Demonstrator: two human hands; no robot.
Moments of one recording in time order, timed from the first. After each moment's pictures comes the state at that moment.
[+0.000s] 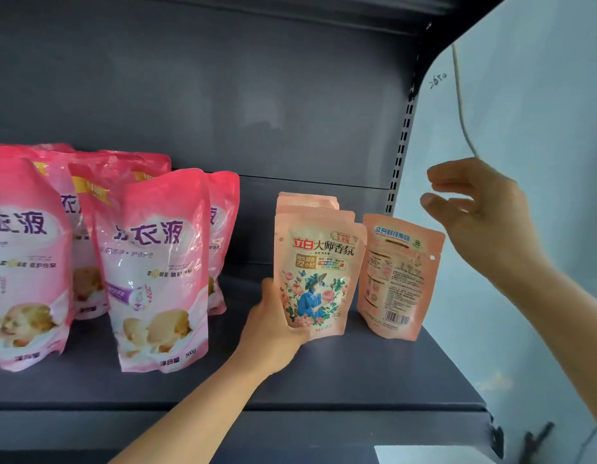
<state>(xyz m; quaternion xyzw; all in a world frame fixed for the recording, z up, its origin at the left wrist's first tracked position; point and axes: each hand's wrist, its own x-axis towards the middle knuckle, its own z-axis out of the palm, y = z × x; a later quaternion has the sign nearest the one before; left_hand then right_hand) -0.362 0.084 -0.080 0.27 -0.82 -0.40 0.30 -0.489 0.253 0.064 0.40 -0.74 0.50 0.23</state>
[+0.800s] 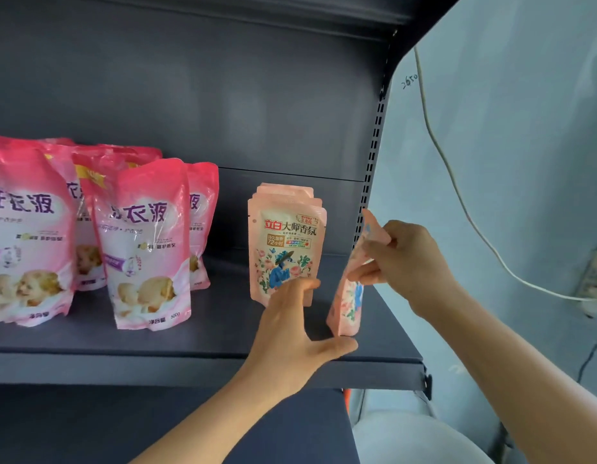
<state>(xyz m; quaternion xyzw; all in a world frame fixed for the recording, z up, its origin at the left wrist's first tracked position) -0.342 0.183 -0.077 0.19 -0.86 -0.35 0.34 -0.459 0.277 0.025 0.37 -0.76 0.53 -0.02</state>
